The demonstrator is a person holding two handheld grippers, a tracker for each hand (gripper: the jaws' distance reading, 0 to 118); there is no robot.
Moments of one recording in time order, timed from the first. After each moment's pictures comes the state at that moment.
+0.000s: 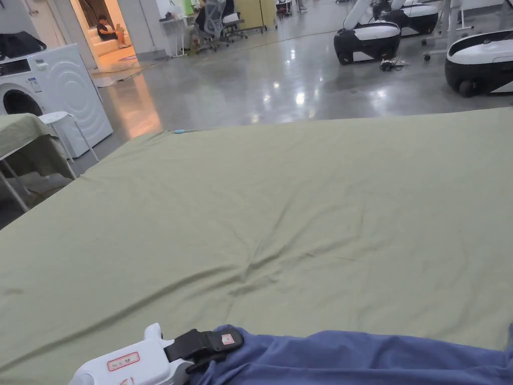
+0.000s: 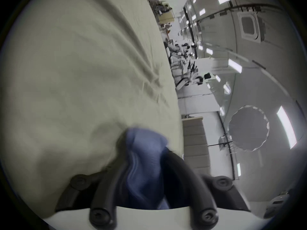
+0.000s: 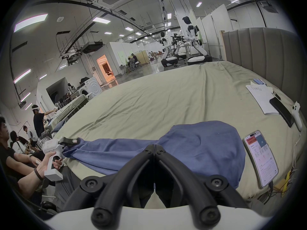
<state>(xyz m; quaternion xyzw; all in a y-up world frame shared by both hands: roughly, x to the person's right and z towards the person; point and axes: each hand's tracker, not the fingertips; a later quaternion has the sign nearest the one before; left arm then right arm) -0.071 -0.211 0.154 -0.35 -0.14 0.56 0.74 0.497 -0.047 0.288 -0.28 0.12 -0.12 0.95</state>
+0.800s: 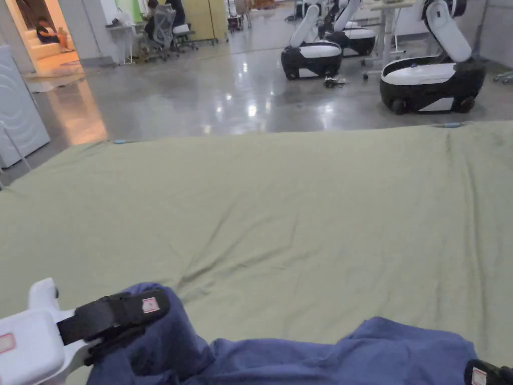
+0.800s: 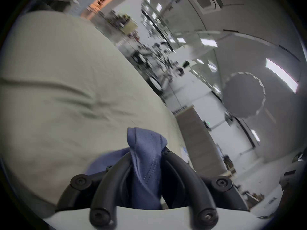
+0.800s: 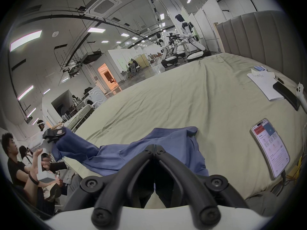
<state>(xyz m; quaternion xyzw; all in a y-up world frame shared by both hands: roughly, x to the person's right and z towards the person) 0.019 -0.054 0.176 -0.28 -0.23 0.42 0.83 0.525 -0.071 0.286 -0.27 0.13 -0.19 0.94</state>
